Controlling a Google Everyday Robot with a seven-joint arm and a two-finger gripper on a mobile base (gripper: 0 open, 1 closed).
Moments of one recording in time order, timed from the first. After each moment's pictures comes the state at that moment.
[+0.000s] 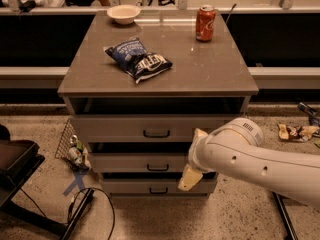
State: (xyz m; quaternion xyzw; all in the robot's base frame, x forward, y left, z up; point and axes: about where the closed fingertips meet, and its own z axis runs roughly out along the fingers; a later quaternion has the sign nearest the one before) arm 0.508 -0.100 0.630 -0.57 0.78 -0.04 0.25
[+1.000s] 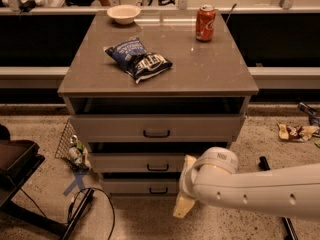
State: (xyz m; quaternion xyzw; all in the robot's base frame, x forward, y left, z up) arm 0.463 -0.080 0.544 -0.60 0.77 -0.03 0.21
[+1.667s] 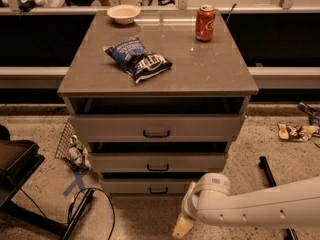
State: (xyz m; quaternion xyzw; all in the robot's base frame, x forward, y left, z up) arm 0.429 -0.093 0.427 -0.53 0.83 0.02 0.17
